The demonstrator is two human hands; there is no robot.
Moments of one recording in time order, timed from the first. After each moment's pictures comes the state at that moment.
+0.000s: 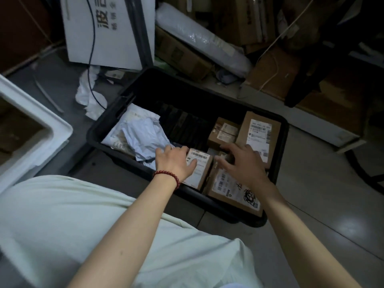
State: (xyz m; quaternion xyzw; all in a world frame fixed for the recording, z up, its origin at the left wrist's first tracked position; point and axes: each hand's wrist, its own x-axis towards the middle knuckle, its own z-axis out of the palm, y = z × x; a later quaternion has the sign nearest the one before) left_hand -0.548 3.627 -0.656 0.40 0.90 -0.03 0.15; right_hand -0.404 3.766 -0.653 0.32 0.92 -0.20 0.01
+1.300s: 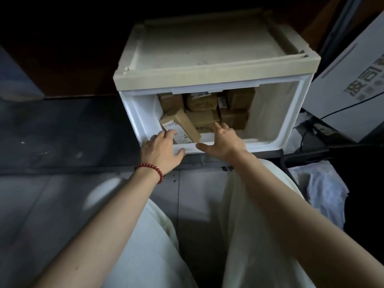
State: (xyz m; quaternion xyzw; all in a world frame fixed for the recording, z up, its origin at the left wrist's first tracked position) left_hand -0.601 3.204 -0.562 -0.09 0.99 0.07 -0.02; right_hand -0.672 3.369 -0.567 -0.16 0.96 -0.20 0.09
